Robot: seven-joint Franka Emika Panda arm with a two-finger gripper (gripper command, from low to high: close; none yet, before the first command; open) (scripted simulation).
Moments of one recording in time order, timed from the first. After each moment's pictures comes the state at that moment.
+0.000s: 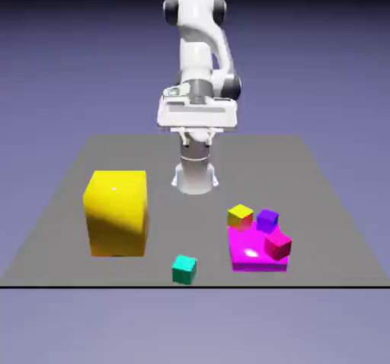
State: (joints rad) arm 0.00 -0.53 0.00 -2.79 -0.01 3.03 0.76
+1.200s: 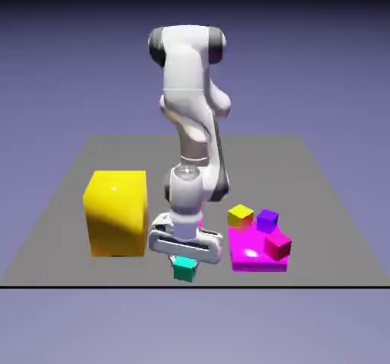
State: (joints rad) arm -0.15 0.36 0.08 -2.41 -0.18 2.86 1.20
